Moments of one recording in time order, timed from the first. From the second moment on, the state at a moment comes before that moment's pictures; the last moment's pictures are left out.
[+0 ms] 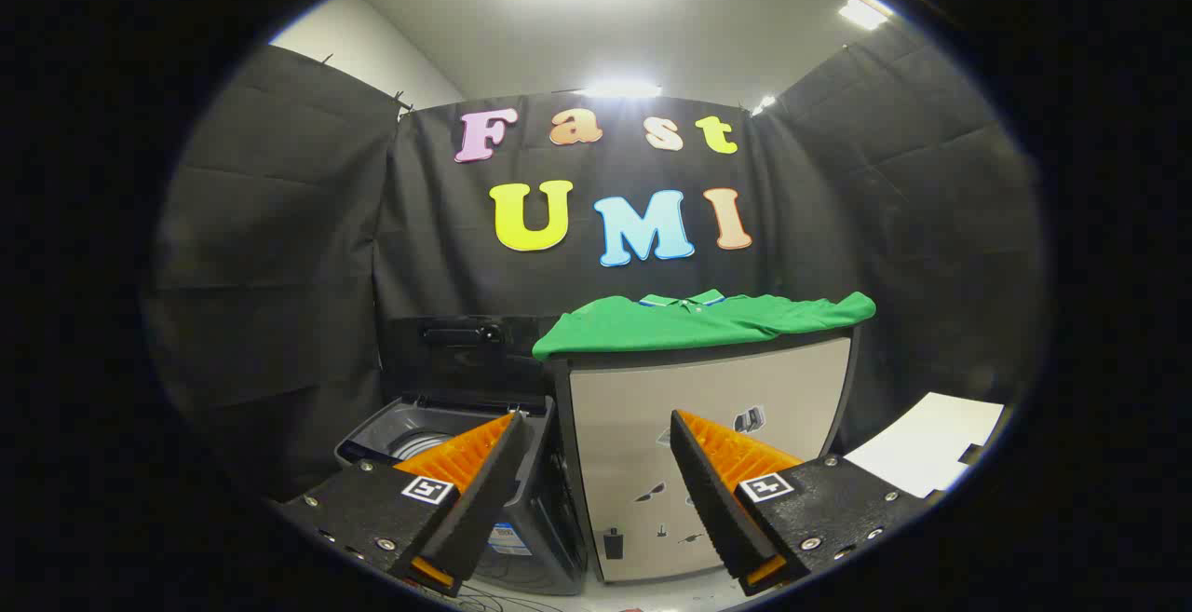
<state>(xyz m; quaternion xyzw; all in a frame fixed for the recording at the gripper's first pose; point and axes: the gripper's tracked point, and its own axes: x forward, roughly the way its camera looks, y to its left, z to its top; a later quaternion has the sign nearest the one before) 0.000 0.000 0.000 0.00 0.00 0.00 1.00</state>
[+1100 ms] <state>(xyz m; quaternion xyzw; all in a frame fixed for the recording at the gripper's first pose) -0.019 -0.019 0.013 0.00 -0.01 -0.02 1.00</state>
